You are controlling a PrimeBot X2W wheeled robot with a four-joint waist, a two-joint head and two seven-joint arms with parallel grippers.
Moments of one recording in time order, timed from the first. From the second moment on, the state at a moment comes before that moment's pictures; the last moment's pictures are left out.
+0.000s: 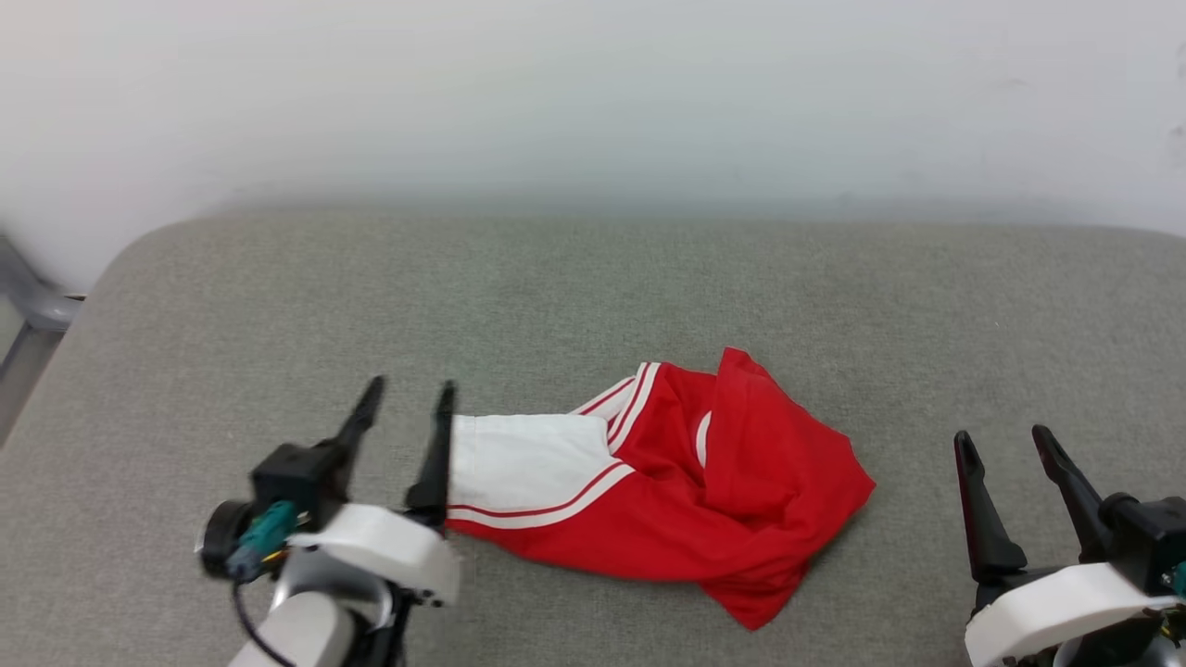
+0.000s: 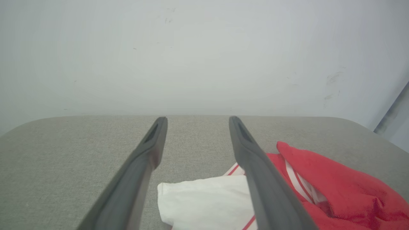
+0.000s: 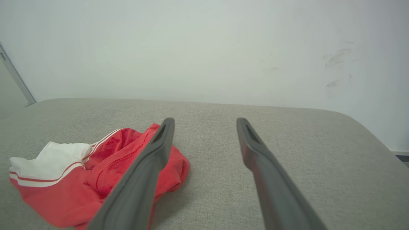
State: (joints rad) left arm -0.25 0.33 -0.48 0.17 -0.56 0.18 -0.26; right arm 0.07 -0.05 -0.09 -0.13 0.11 0.13 0.03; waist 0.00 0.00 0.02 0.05
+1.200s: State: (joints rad) left arm -0.22 0.29 -0.44 0.14 -0.50 0.16 -0.26; right arm -0.15 -0.12 -0.10 0.09 0.24 0.13 0.49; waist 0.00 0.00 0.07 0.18
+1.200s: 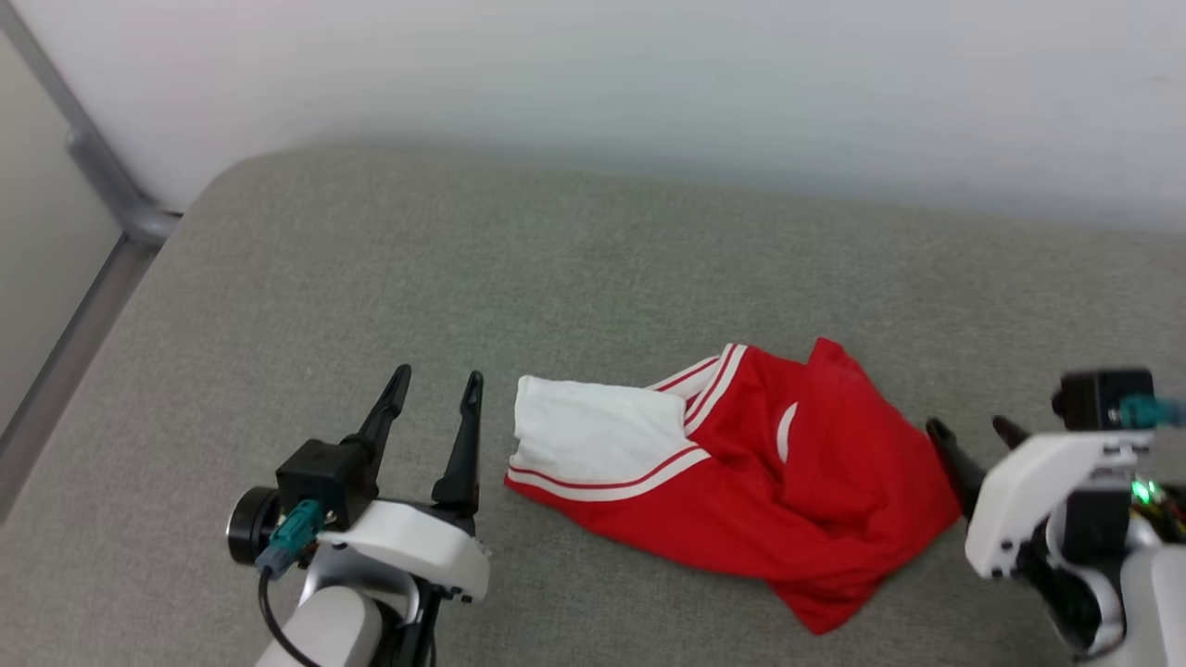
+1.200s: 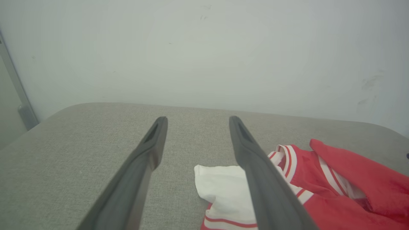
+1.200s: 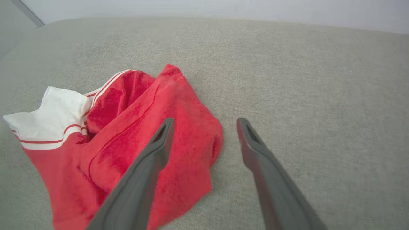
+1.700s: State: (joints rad) left arm -0.27 0.21 -0.37 0.16 -0.43 0.09 -0.26; right arm -0.44 -0.26 0.13 0.30 0.33 0.13 0.88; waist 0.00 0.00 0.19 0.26
